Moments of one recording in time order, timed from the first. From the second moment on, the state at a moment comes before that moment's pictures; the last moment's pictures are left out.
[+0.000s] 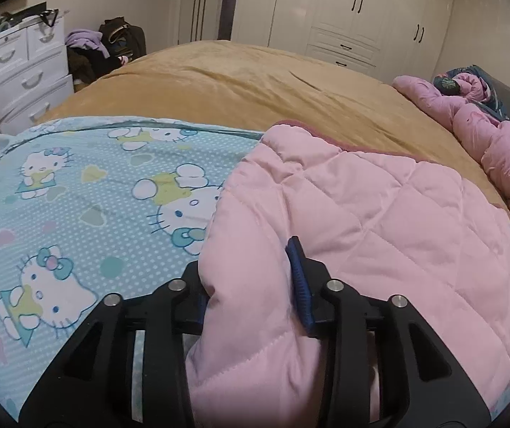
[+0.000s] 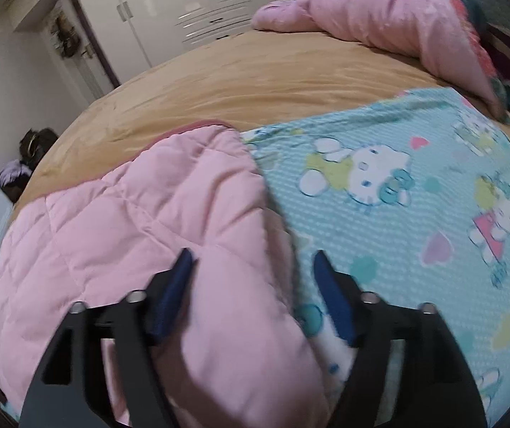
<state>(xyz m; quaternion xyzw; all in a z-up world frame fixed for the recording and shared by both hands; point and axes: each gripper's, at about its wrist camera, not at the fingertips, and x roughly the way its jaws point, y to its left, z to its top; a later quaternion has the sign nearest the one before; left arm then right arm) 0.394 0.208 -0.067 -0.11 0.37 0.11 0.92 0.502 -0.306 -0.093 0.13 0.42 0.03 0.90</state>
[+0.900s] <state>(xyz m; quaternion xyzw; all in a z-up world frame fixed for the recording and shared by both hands) 0.302 0.078 -0.064 -0.10 0.43 0.05 0.90 0.373 -0.193 -0.069 -0.01 0.46 0.16 0.87</state>
